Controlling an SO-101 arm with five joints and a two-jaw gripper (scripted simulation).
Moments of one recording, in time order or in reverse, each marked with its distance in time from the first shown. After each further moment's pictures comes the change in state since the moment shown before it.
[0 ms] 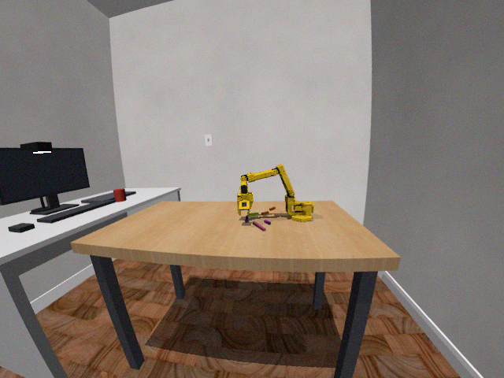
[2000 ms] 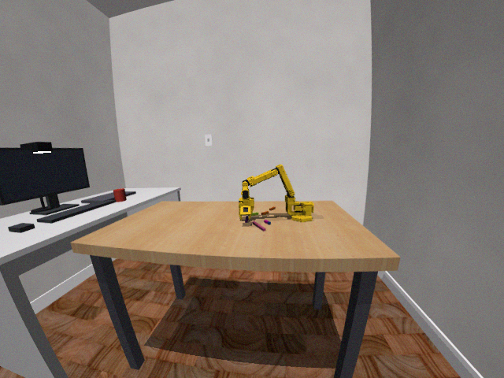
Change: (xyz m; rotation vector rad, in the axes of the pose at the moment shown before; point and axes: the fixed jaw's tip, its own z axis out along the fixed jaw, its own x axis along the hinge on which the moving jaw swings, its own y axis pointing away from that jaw) arm 0.000 0.004 0.023 0.002 0.000 0.000
